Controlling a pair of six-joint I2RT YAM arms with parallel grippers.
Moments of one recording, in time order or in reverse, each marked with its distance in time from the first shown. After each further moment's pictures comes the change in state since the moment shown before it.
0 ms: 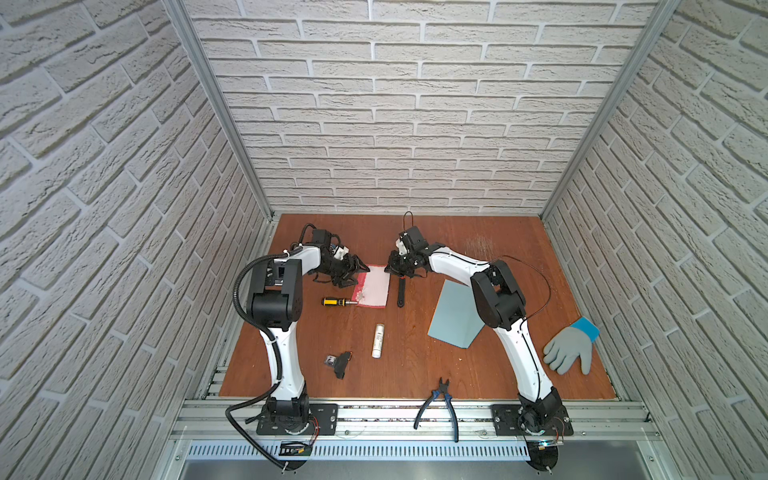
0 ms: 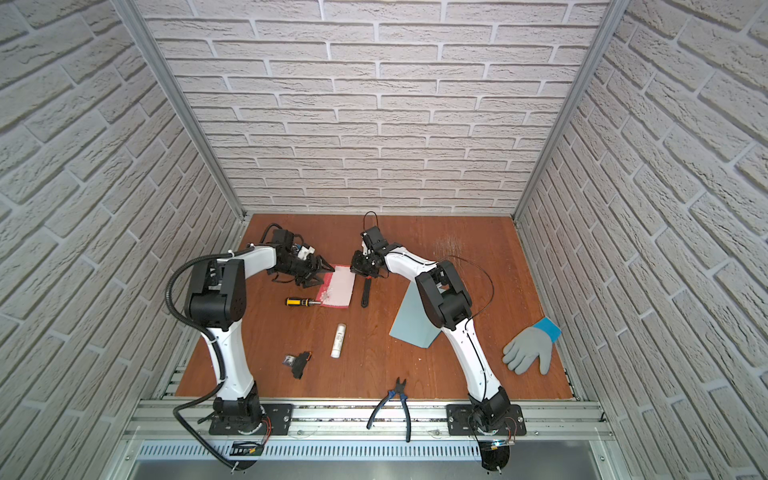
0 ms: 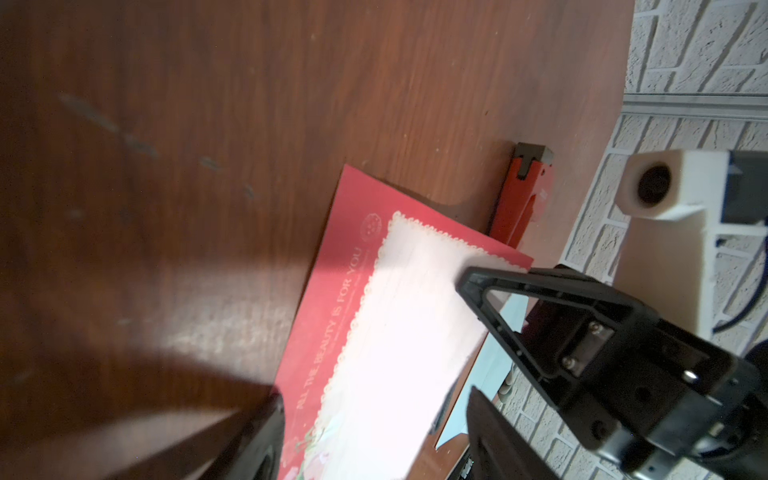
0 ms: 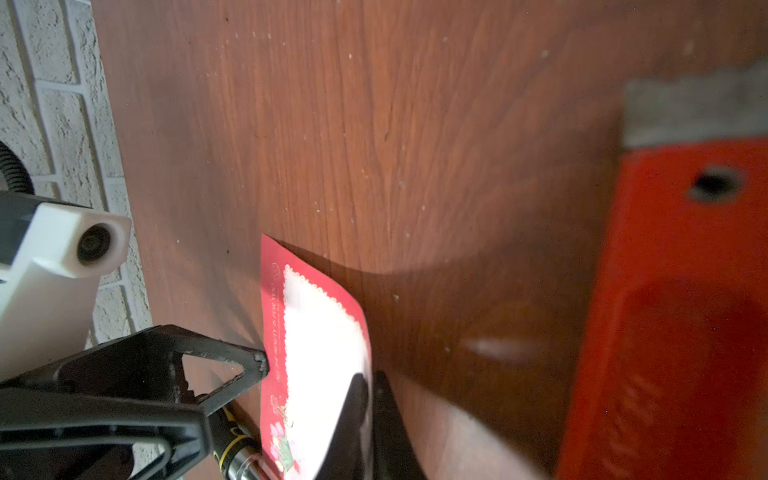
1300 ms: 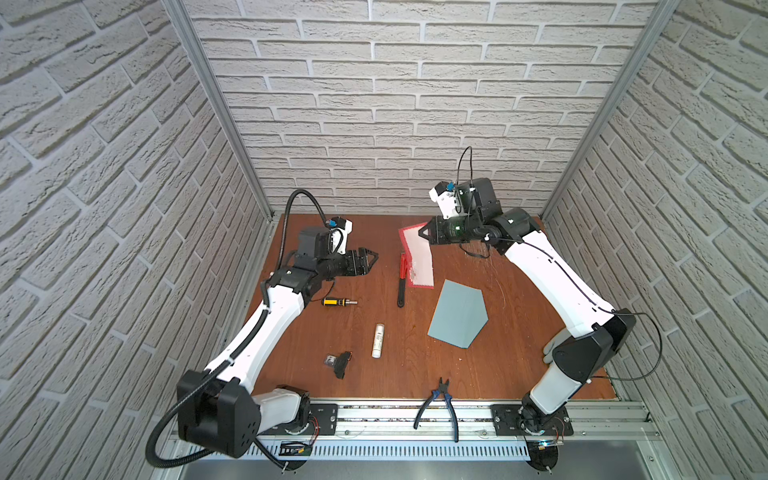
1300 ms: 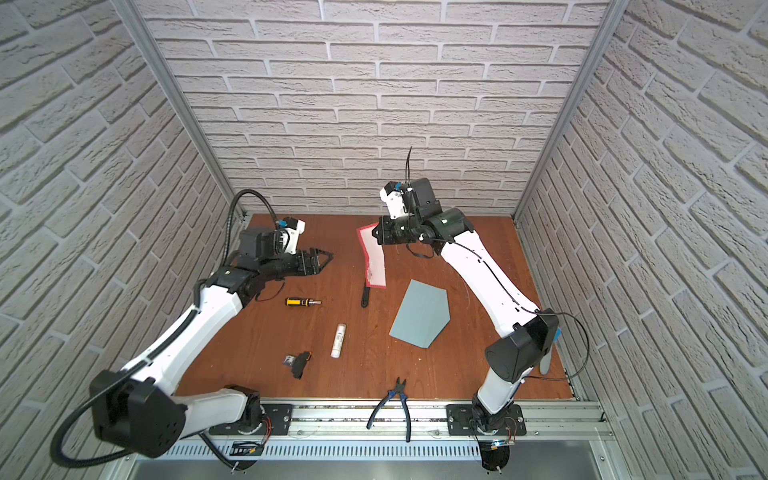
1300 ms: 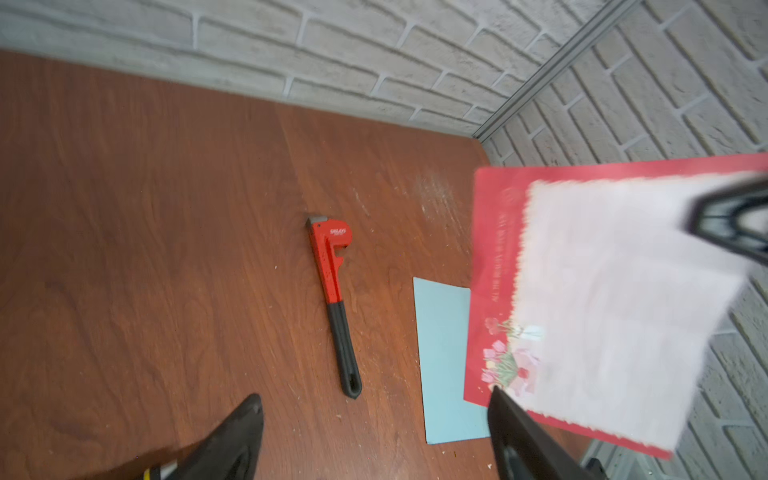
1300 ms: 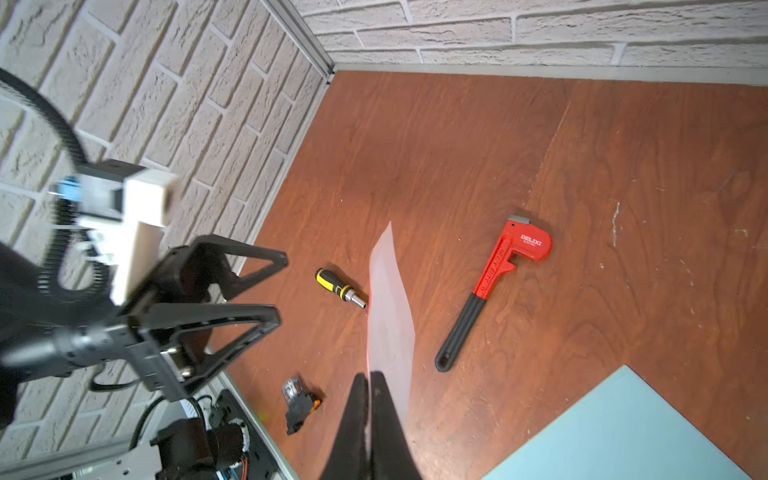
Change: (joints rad) left arm -0.212 -0.885 -0.325 0.187 -0.333 0.136; right arm -0.048 -0.704 0.004 -0.506 0.032 -0.455
